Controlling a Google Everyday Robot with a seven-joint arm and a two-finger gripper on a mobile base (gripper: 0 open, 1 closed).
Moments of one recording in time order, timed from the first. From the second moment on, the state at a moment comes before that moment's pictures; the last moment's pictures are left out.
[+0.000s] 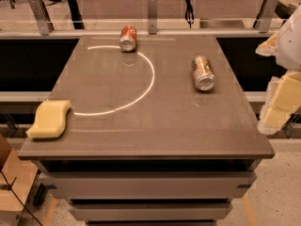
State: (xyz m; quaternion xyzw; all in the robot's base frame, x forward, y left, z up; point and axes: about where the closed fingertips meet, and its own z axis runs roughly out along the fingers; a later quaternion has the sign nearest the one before) arm 0.438 -0.217 0.976 -0.60 0.78 -0.03 0.16
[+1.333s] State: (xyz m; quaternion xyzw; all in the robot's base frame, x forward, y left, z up) arm 0.526 -0.156 0.992 -0.54 0.74 0.13 0.38
